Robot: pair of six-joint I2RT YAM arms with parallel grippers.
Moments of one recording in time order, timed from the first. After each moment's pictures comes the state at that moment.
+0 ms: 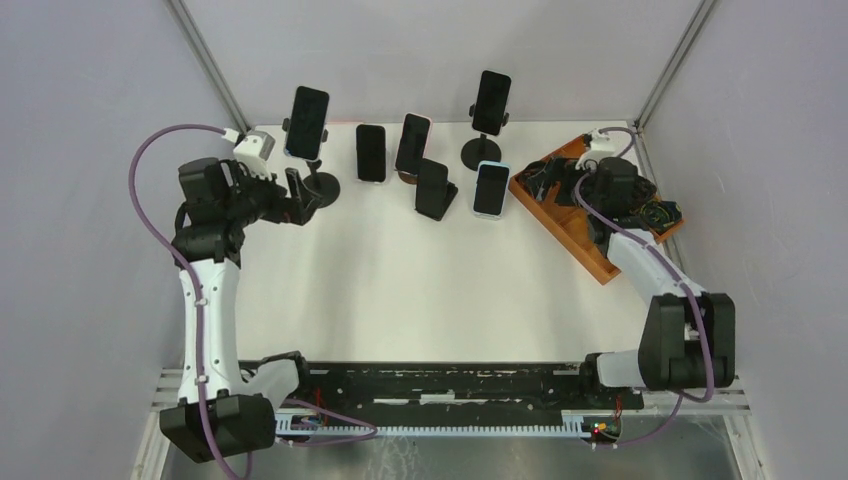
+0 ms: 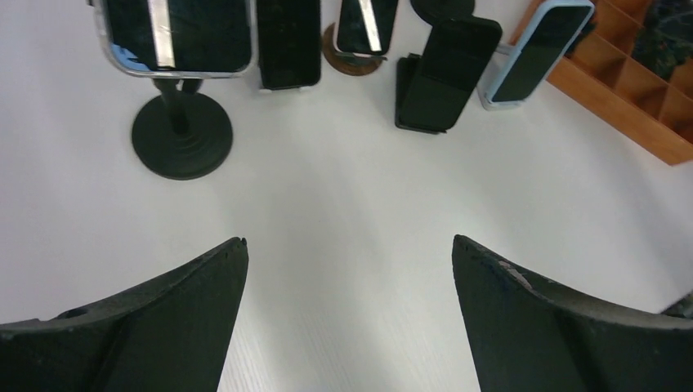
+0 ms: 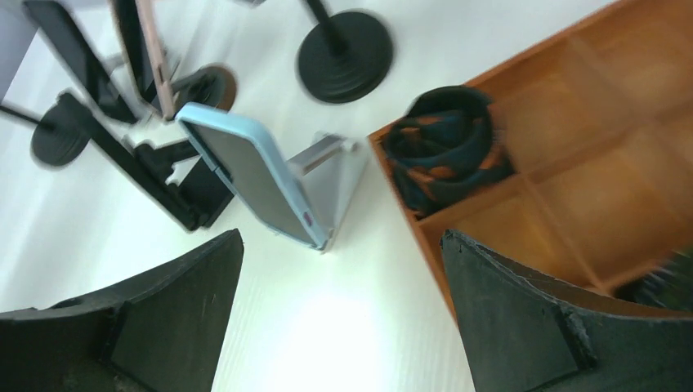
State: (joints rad) left arm 0.22 1.02 1.16 -0.61 0.60 0.10; right arm 0.02 1.32 0.83 0.17 -0.25 0.26
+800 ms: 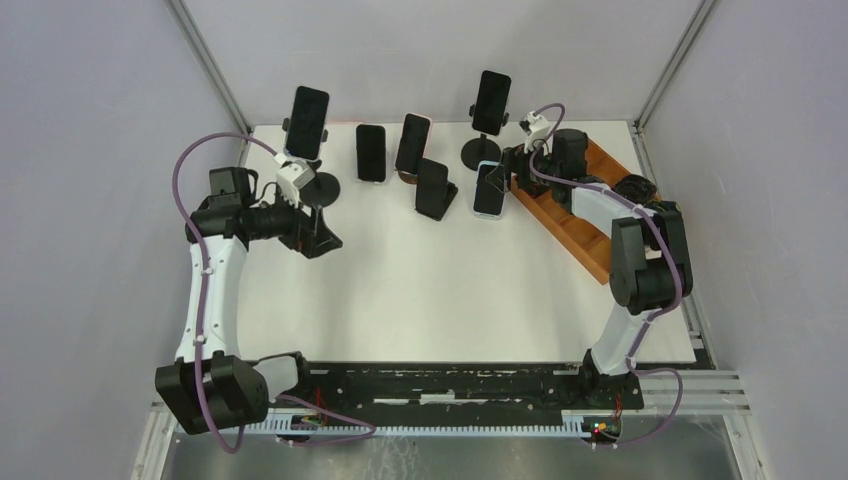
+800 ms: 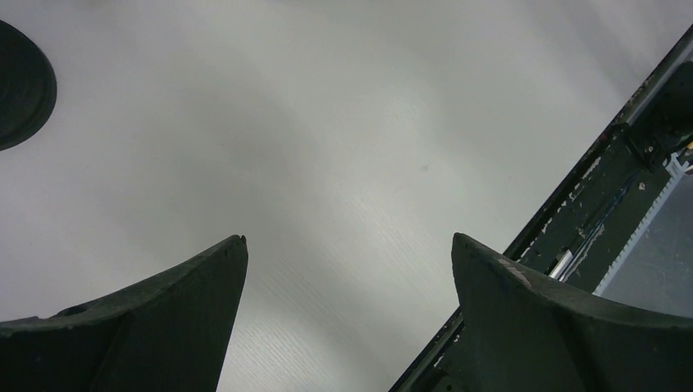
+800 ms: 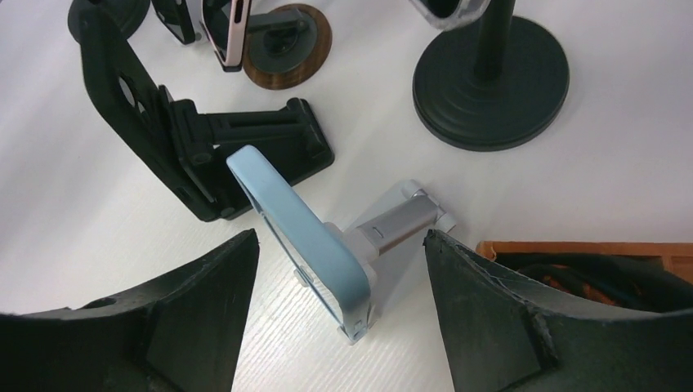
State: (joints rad) left arm 0.18 1.17 1.15 -0.97 0.85 0.51; right arm 0.14 1.82 1.20 0.18 -0.57 0.01
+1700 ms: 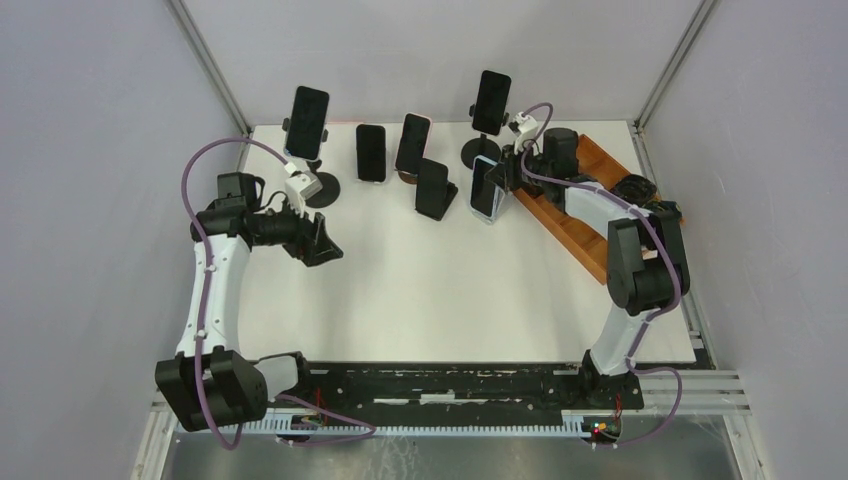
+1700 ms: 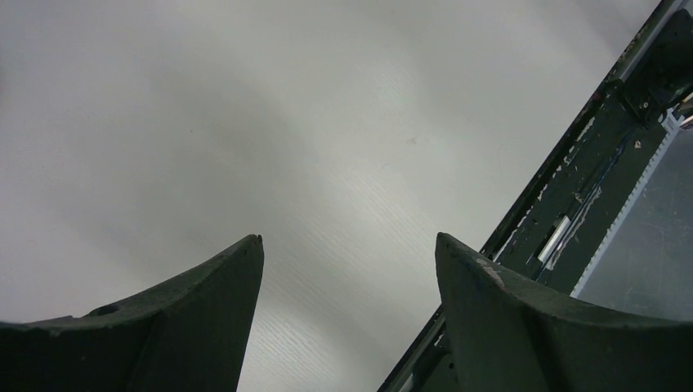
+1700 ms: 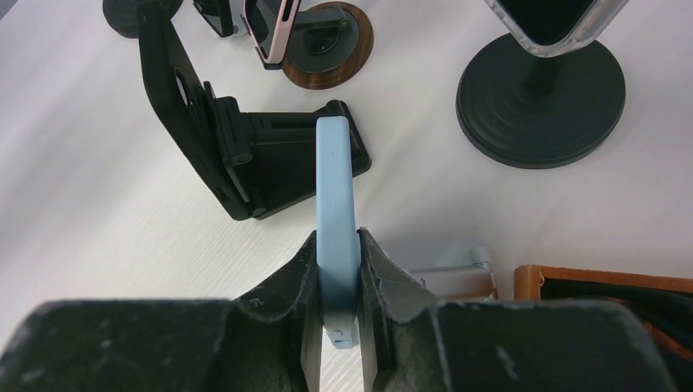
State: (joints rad) left arm 0.17 1.18 1.12 -1.04 0.87 0.64; right arm 0.19 1.83 1.22 0.16 -0.60 0.00
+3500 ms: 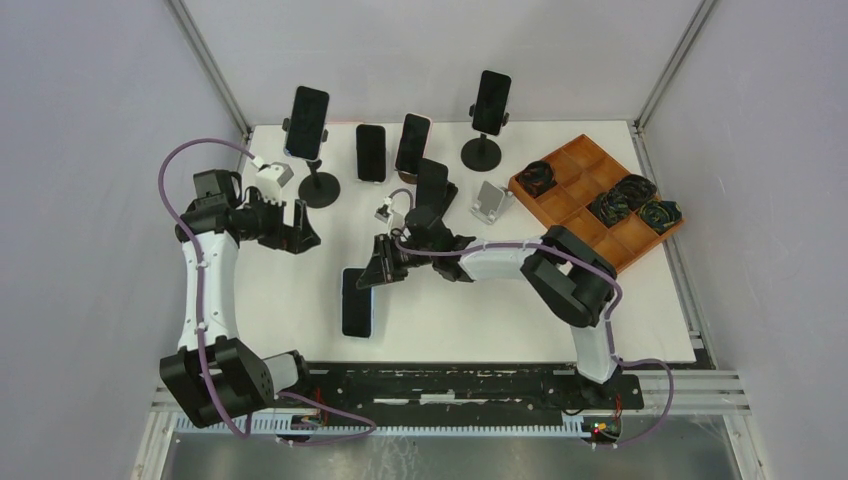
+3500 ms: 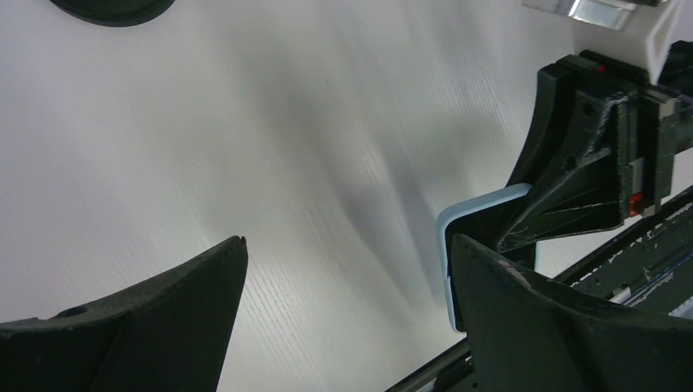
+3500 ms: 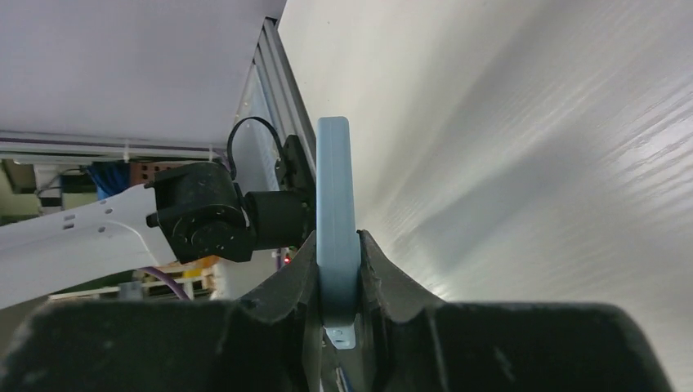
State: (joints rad) left arm 0.30 1.21 1.14 -0.94 0.66 0.48; right arm 0.91 1.97 1.18 0.36 -0.62 0.81
